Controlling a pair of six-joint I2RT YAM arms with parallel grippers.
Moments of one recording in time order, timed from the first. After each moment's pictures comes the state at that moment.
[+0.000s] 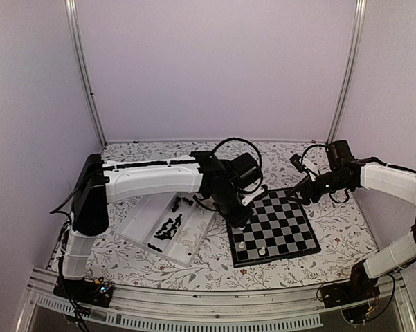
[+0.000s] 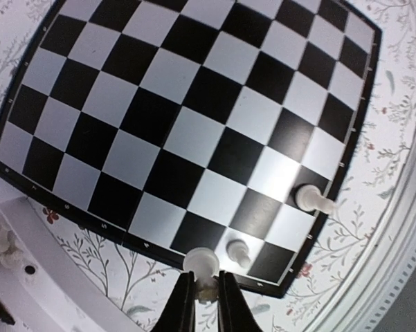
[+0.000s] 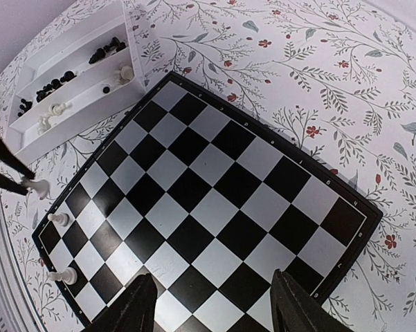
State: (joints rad) left arm -1.11 2.22 1.95 -0.91 0.07 -0.14; right arm 0.22 1.38 0.86 -0.43 -0.58 -0.39
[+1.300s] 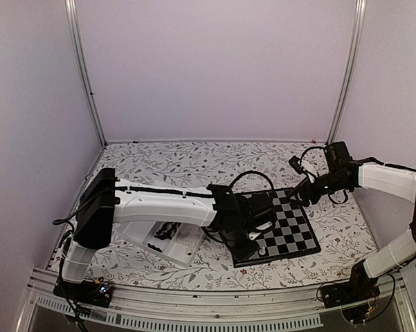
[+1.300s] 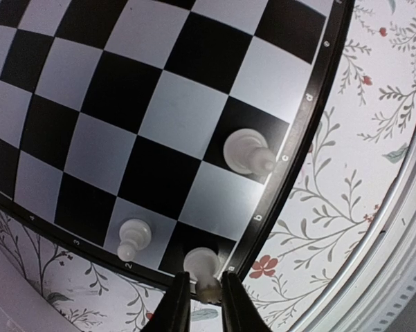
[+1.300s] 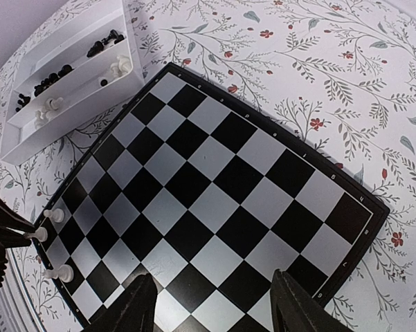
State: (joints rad) left arm -1.28 2.22 1.84 -0.87 -0.03 -0.23; right arm 0.22 1.41 0.86 -0.43 -0.58 -0.40
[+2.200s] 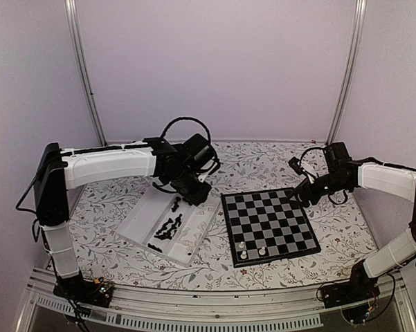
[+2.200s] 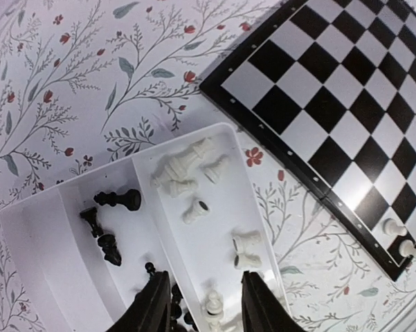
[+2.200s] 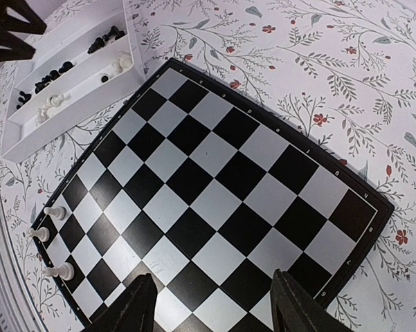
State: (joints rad) left arm -0.95 1.88 1.58 -0.80 -0.16 -0.18; right arm 0.22 1.42 0.86 -0.44 -0.59 -0.41
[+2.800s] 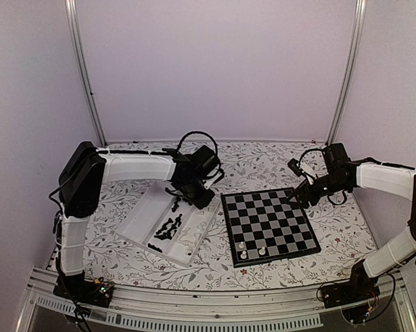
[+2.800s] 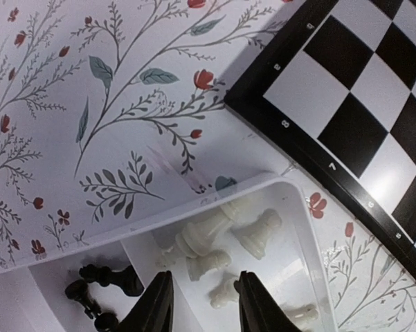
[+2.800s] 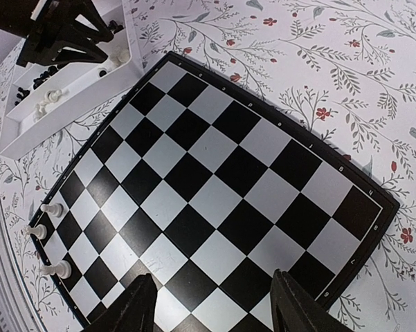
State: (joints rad) left arm -0.85 2.12 1.62 -0.67 -0.14 -0.05; right arm 0.22 1.44 0.86 -0.44 -0.59 -0.41
